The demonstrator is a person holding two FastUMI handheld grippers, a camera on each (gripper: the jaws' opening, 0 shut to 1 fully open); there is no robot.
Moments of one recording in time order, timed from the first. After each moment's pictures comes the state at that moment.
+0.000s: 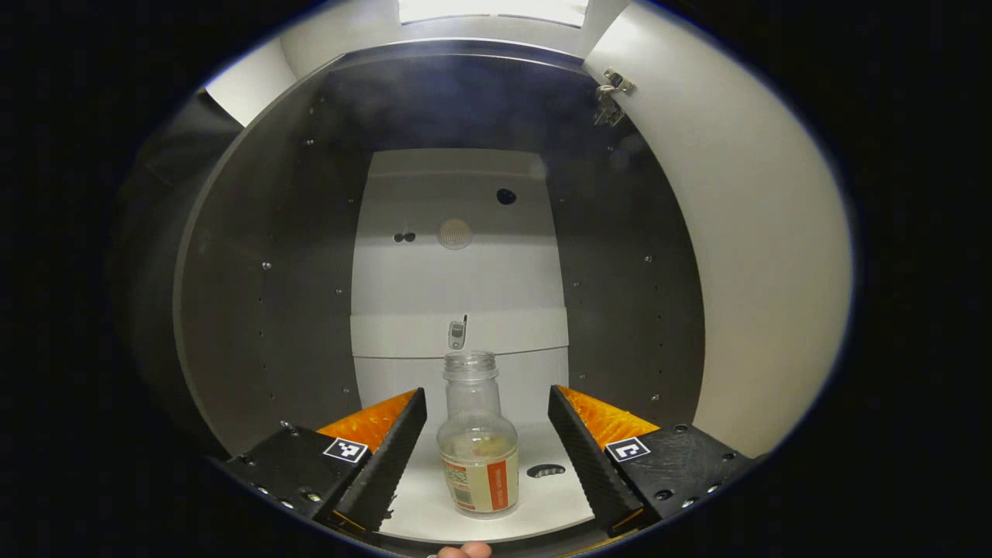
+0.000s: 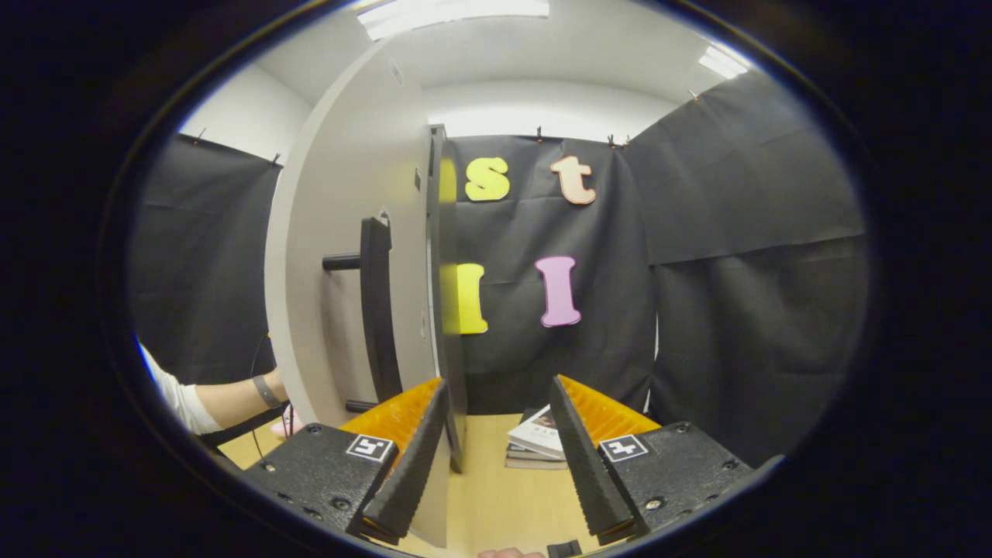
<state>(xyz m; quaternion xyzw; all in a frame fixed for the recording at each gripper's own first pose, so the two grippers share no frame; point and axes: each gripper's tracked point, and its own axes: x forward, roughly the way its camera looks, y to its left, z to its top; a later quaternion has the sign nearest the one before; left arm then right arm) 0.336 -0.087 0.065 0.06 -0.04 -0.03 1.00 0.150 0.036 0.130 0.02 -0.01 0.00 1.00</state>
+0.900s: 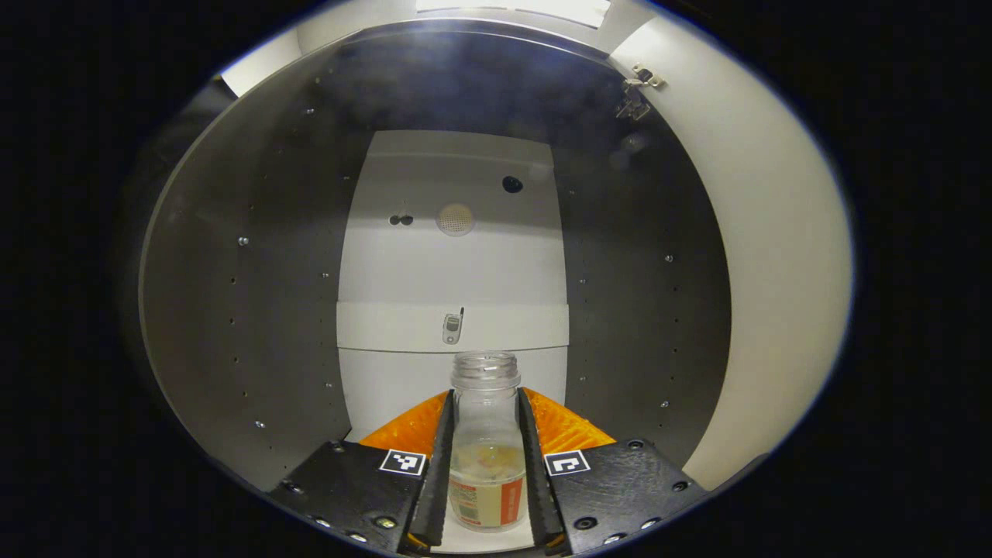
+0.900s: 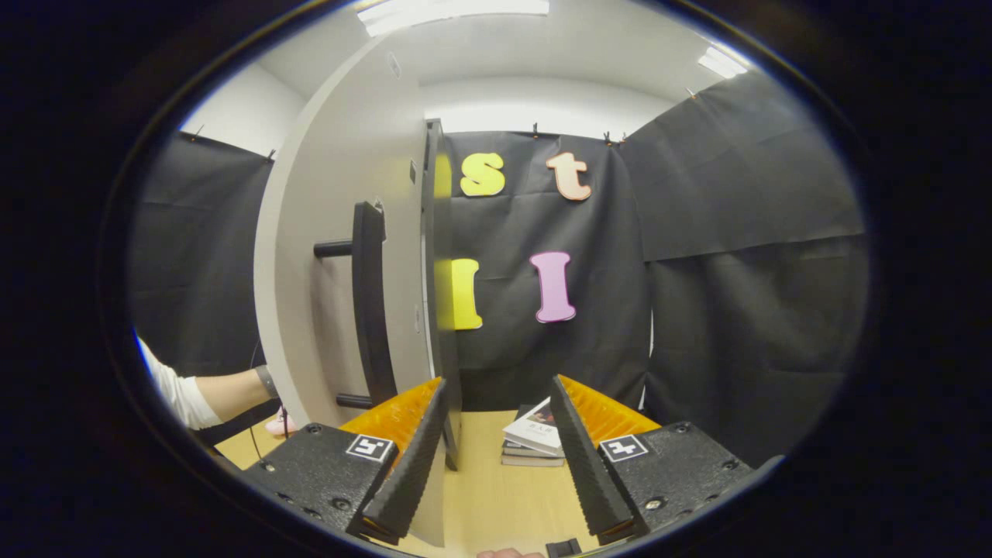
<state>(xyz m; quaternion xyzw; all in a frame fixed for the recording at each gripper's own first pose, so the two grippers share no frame) 0.350 -0.081 0.065 0.04 -0.03 -0.06 1.00 0.155 0.035 0.126 0.02 0.00 -0.01 1.00</state>
